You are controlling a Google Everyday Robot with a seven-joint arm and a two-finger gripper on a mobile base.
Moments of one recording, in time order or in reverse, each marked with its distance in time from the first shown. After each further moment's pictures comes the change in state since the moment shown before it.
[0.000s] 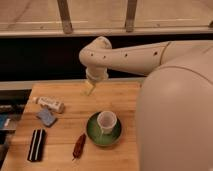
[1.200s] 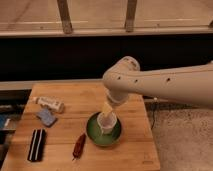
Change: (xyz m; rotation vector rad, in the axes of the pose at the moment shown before) arm 0.136 -0.006 -0.019 0.022 0.079 0.160
